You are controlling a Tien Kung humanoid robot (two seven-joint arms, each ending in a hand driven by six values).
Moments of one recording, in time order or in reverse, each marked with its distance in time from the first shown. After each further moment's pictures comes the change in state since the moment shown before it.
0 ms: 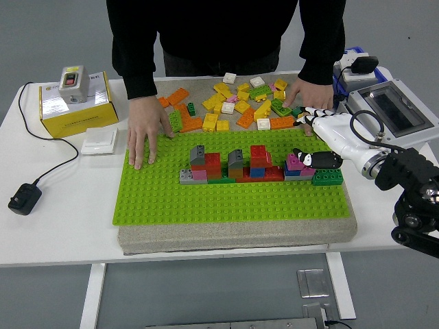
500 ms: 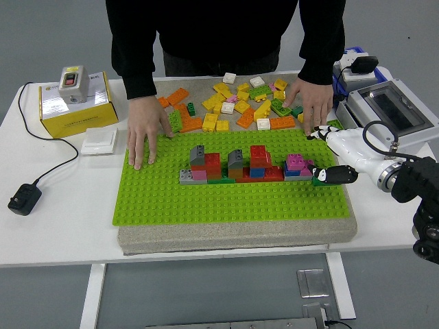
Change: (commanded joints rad) left arm 0.002 0.001 -0.001 0.000 0.001 -0.004 0.002; right arm -0.040 -0.054 0.015 0.096 0.020 0.117 -0.070
